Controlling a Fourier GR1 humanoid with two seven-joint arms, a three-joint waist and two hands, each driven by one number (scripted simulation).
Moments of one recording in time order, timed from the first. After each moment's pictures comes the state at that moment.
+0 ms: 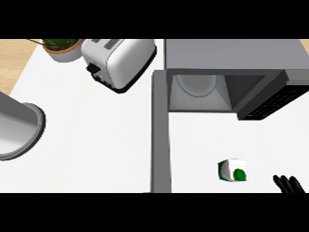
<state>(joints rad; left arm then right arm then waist) 0.77 0.01 0.09 -2.36 0.29 -0.26 -0.25 0.68 -0.03 0.07 -2.22 0.14 0.41 -0.46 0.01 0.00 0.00</state>
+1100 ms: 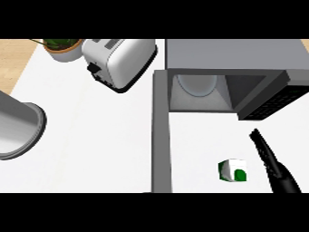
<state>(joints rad) 0.91 0.00 0.22 -2.30 0.38 -0.45 -0.42 0.27 -0.04 -0.07 -1.63 0.31 0.21 -0.60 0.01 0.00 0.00</state>
